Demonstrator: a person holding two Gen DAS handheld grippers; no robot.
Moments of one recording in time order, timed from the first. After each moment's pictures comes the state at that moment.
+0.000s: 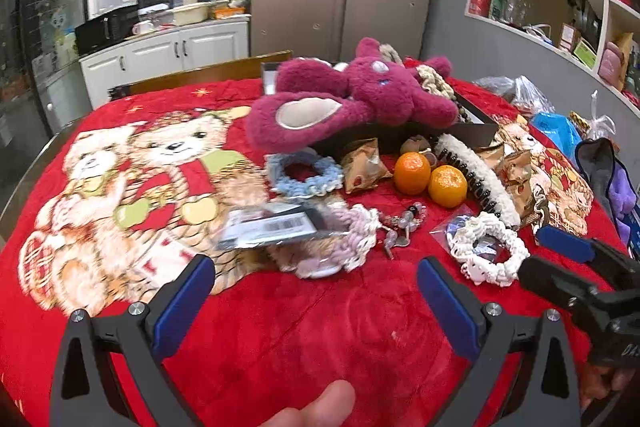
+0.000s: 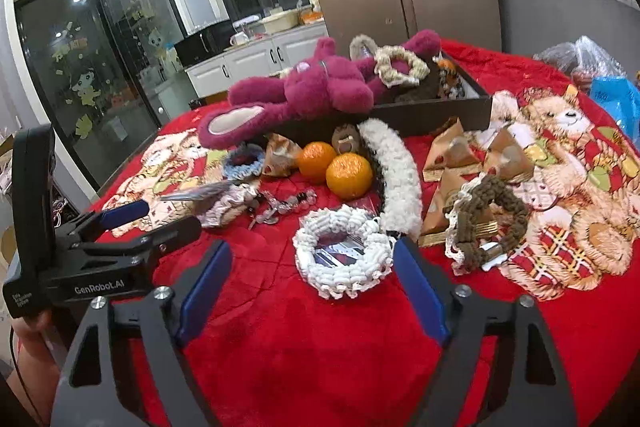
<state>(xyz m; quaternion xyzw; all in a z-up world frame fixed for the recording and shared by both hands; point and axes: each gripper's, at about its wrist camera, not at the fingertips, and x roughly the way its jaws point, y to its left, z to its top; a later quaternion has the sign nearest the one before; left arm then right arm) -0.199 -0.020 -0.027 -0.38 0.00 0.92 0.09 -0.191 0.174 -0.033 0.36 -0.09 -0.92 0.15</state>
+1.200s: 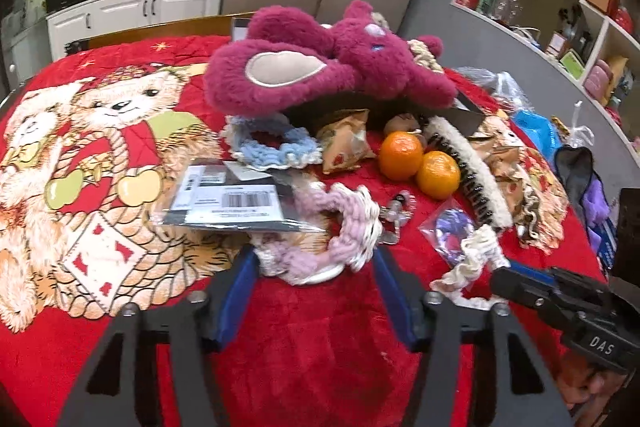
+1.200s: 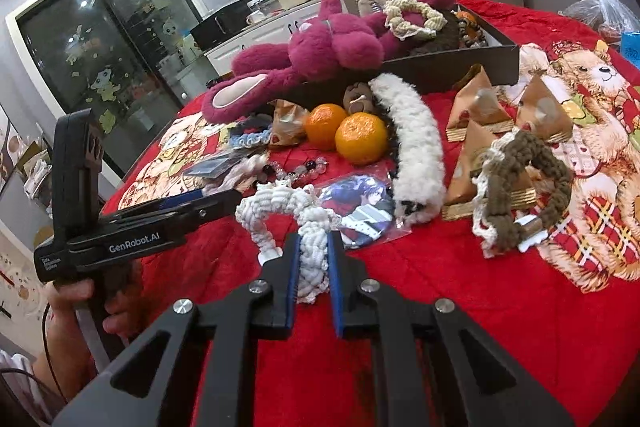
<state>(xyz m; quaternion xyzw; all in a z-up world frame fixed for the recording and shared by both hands) -0.229 -0.025 -0.054 -0.42 -0.06 0.89 0.16 -0.206 0.181 -0.060 0.40 -0.13 -0.88 0.21</state>
